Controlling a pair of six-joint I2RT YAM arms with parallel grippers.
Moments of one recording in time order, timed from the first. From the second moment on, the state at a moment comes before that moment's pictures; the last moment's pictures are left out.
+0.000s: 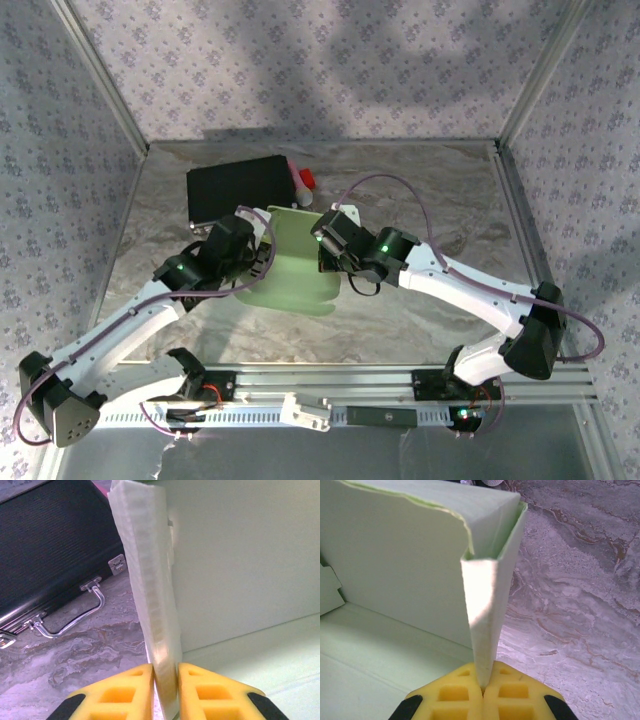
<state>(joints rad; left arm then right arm) -0.74 1.00 0.91 -0.61 -0.20 -0.20 1.01 1.43 1.33 -0.83 0.31 0.80</state>
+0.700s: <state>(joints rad) -0.65 1.00 0.93 -0.62 -0.12 -0.16 1.02 1.43 1.33 -0.81 0.27 0.80</state>
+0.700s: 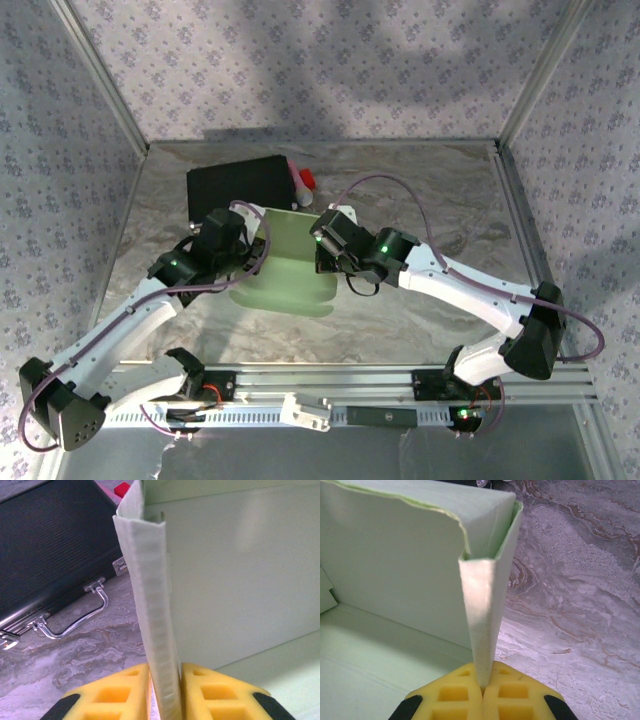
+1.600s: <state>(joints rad) -0.66 1.03 0.93 -0.60 -0.18 -0.19 1.02 1.43 1.33 -0.80 0.27 0.80</state>
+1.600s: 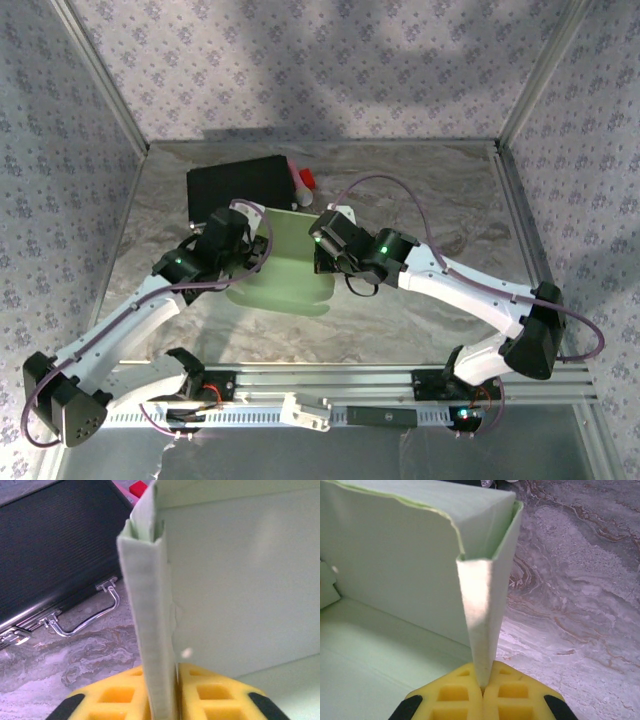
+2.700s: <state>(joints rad) -0.72 1.07 0.93 -0.59 -0.32 -0.19 1.03 1.43 1.33 -0.81 0.26 0.80</state>
